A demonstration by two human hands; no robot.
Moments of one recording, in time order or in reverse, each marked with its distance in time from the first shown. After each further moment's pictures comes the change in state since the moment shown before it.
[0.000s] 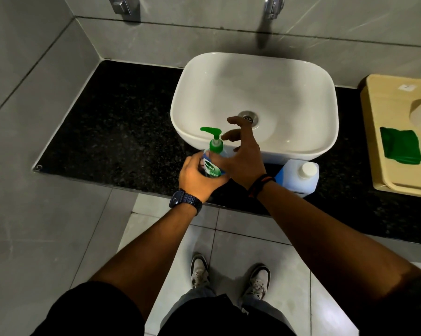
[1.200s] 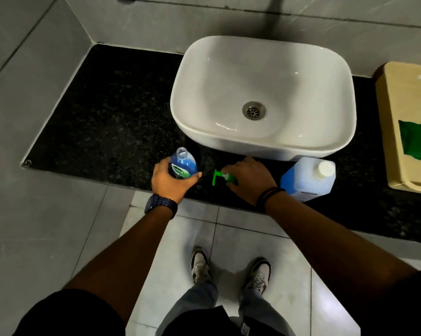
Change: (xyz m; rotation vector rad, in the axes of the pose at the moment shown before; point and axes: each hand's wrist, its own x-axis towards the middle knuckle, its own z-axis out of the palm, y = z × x) left_hand 0.019 -0.077 -0.024 0.134 0.156 -0.170; right_hand -0.012 0.067 0.003 -0.855 -0.553 -0.123
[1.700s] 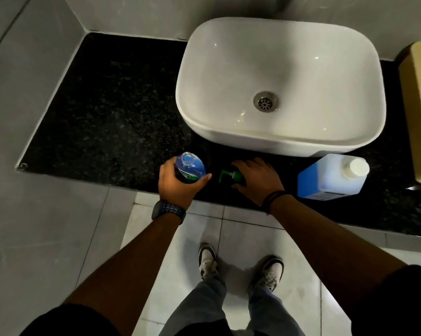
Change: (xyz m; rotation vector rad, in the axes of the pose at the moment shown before) left_hand 0.003 -0.017 0.003 -0.046 -0.035 0.142; right_hand 0.020 0.008 0.050 0.008 0.030 0.122
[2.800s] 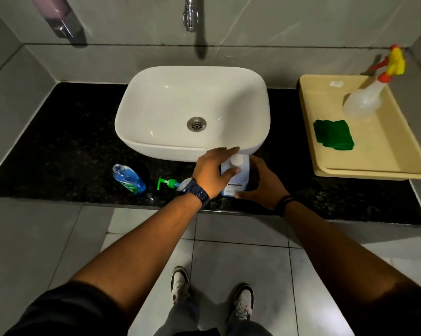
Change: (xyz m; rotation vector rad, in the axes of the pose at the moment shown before) left_hand -0.076 0.213 0.101 -0.060 -0.476 0.437; right_hand -0.132 0.142 -0.083 0.660 0.226 0.131
